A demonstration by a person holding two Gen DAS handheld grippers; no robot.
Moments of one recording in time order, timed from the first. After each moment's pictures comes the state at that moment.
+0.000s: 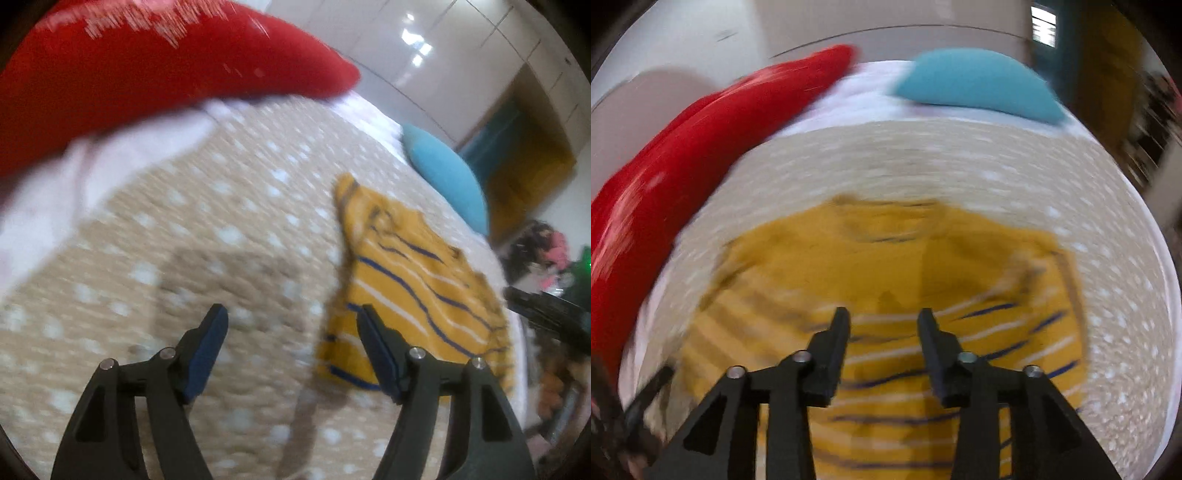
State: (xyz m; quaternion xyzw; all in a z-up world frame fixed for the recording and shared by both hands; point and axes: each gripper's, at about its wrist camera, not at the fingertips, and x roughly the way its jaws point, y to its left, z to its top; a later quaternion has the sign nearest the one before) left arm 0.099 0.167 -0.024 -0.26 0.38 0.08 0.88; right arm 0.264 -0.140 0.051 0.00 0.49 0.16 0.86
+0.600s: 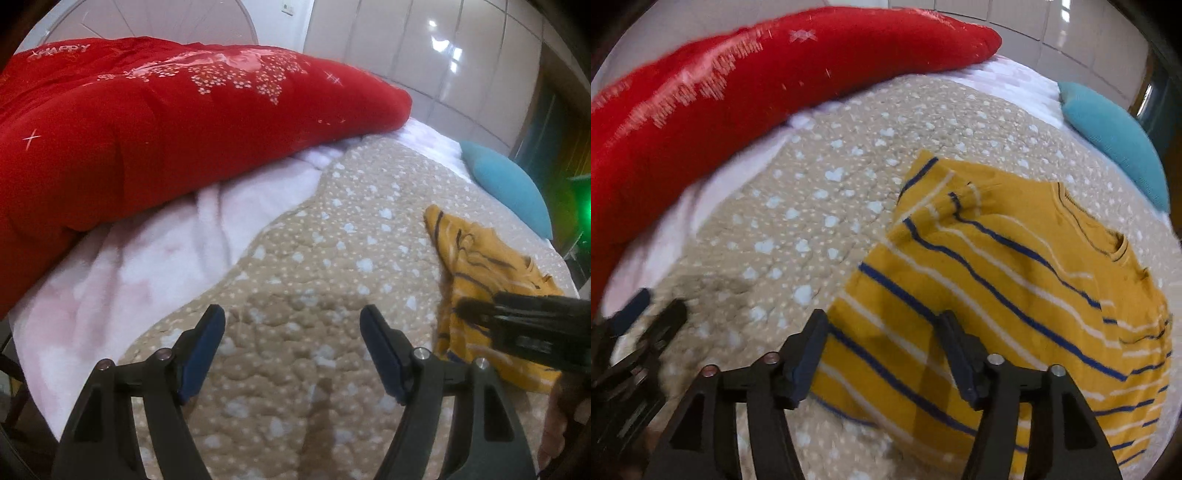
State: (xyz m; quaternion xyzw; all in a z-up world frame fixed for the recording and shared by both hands) left arm 0.043 0.203 -0.010 -0.17 0.36 0.21 0.89; right arm 0.205 0.068 -0.010 -0.16 0.50 0.24 0.82
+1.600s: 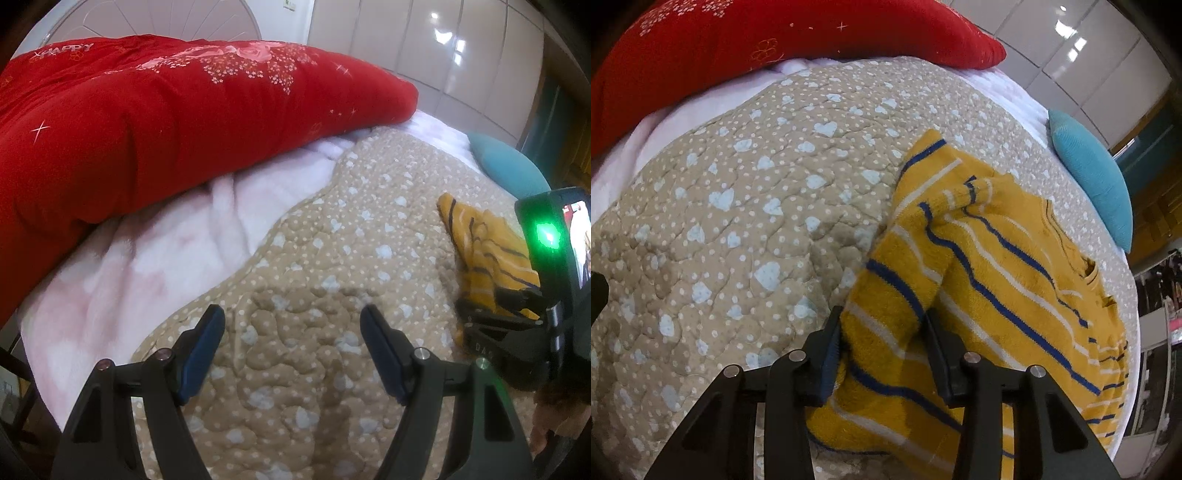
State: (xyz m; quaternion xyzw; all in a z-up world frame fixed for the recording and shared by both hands) left arm 0.041 0.207 -0.019 -0.15 0.38 0.22 0.89; right arm 0.193 0.094 -0.042 -0.29 0.47 0.17 0.82
